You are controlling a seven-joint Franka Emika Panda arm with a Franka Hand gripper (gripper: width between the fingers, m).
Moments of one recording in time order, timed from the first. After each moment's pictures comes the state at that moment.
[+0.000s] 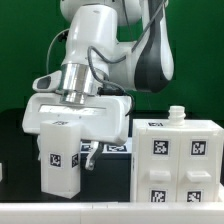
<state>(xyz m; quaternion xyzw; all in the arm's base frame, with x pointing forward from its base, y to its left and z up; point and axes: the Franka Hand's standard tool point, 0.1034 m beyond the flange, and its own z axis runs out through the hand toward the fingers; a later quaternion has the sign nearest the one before) 0.546 -0.092 0.039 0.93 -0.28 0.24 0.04</state>
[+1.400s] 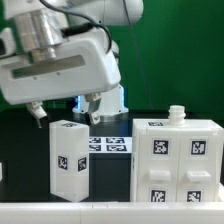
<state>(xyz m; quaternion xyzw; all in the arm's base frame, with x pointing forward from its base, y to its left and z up) 0.602 -0.094 0.111 0.95 -0.28 -0.08 -0.14</state>
